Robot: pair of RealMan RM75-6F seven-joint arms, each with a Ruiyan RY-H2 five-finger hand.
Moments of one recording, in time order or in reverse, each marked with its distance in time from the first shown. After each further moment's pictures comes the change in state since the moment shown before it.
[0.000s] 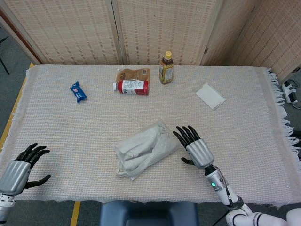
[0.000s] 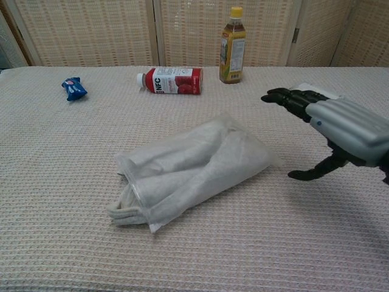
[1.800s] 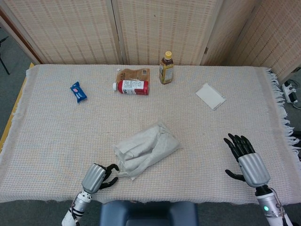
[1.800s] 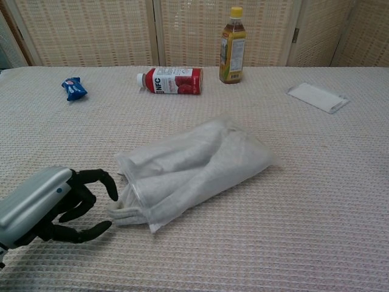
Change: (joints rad) left arm -0.141 -0.828 0.024 0.604 0.091 0.015 -0.058; right arm -0.246 0.398 -0.103 -0.259 -0.009 0.174 0.097
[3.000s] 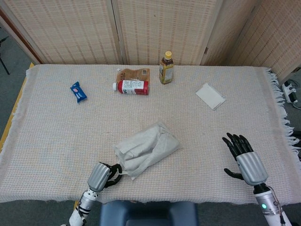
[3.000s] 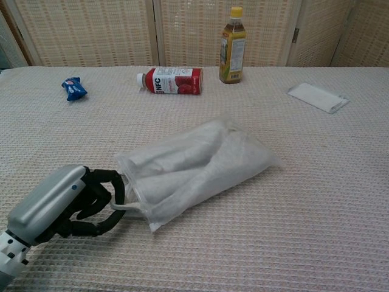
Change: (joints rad) left arm -0.031 -0.105 0.010 0.120 -0.041 0.046 -0.098; right arm 0.012 -0.029 0.017 0.026 0.010 -0.042 -0.005
